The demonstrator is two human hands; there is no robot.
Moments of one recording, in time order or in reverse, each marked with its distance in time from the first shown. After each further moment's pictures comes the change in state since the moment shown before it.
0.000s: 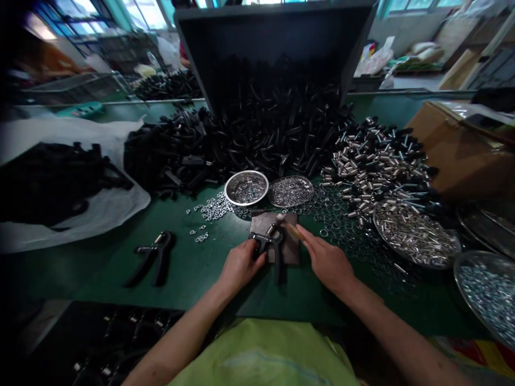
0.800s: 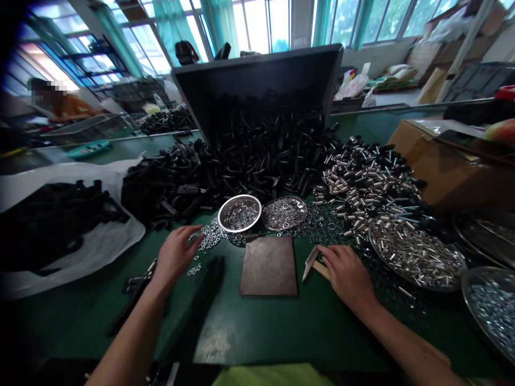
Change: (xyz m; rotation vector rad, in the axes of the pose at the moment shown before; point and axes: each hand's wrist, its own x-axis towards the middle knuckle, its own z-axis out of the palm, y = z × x) left_hand 0.056 -0.102 -0.099 0.199 0.345 -0.086; right_hand 0.004 0.069 -0.005 -0.157 0.243 -0.035
